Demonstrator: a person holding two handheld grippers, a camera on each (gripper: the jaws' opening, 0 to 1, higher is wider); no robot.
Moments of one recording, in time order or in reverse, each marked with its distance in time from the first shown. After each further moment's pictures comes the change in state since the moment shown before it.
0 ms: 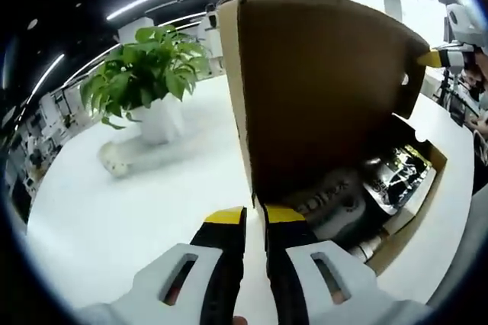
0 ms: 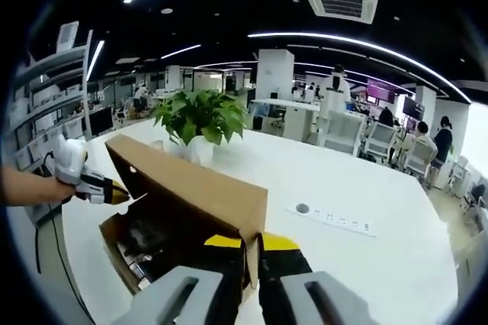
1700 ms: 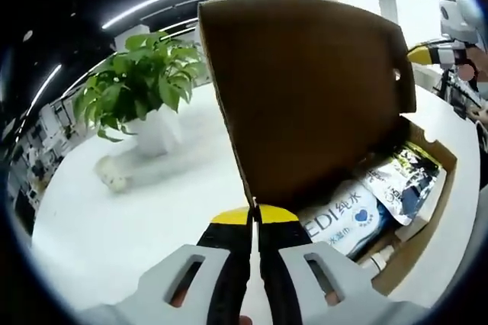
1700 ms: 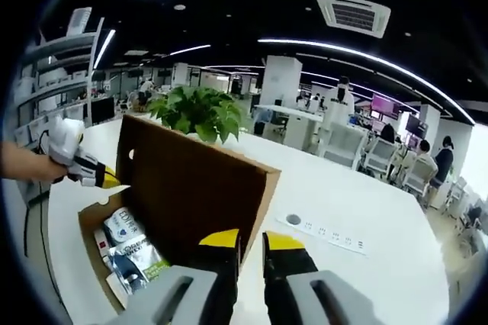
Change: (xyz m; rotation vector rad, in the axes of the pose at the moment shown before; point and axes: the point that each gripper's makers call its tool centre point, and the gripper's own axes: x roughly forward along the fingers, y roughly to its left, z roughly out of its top) left arm 0.021 0.004 0.014 0.048 -0.010 0.009; right arm 0.032 -0.024 -0.013 -0.100 -0.013 -0.004
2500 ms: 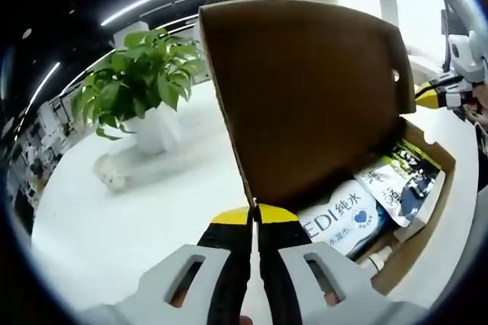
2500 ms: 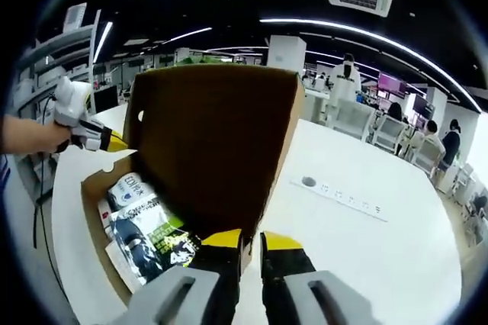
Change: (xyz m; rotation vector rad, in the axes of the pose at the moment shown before) left arm 0.000 0.001 0.001 -0.001 0.017 -0.011; right arm 0.008 0.023 -0.063 0.037 0.107 0.043
